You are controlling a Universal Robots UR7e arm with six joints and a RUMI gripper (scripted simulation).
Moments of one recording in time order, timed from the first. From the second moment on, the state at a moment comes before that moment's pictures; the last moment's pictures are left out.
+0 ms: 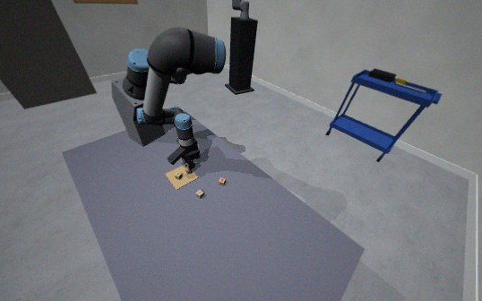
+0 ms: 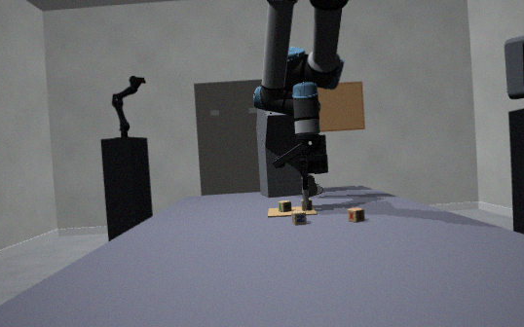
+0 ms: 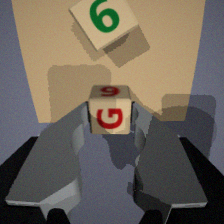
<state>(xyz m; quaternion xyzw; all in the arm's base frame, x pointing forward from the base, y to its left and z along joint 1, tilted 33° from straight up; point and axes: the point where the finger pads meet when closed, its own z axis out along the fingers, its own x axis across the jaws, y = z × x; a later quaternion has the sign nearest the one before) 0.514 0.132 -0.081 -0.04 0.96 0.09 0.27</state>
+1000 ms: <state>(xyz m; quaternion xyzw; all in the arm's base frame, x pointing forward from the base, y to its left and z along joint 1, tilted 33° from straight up) 0.514 0.132 -0.081 -0.04 0.96 0.09 0.27</state>
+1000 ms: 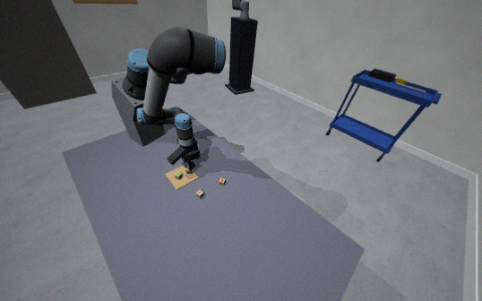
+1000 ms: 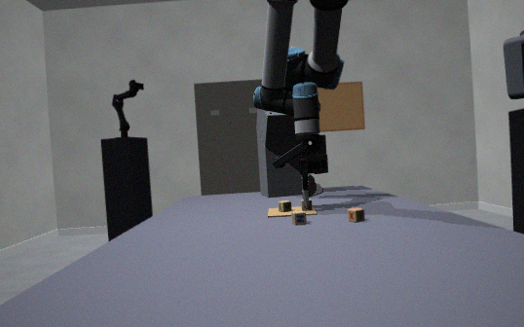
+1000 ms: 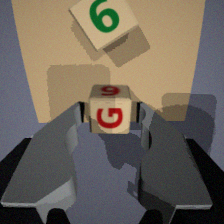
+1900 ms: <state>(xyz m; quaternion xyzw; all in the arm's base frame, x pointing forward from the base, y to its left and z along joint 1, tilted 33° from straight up) 0.488 0.122 -0.038 -0.04 0.96 0.09 0.27</state>
